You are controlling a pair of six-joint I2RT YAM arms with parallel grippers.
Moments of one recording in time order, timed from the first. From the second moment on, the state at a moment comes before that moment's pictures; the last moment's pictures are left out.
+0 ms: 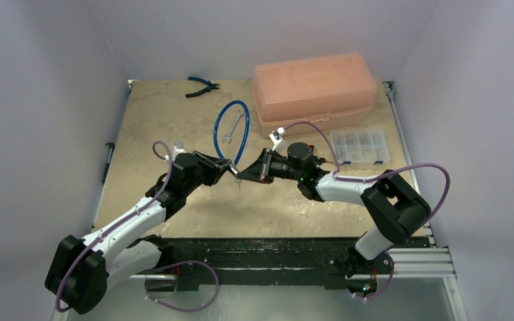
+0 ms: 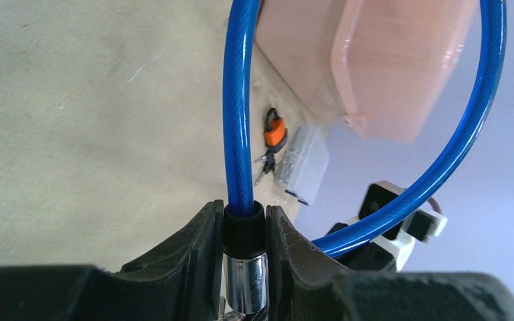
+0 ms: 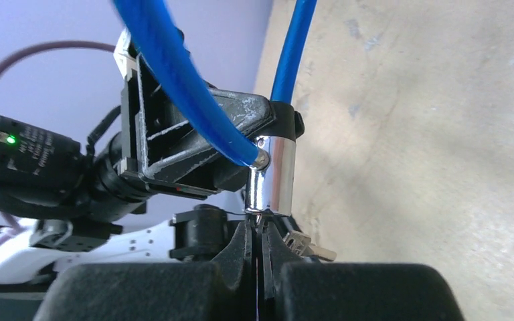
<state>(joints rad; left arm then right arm) -0.52 1.02 0.49 0.03 -0.06 -1.49 0.73 1.57 0.70 0.64 -0.50 1.11</state>
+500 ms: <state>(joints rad) -0.52 0.81 0.47 0.17 -0.15 -1.43 0.72 1.67 0.73 1.07 -0.59 1.52</state>
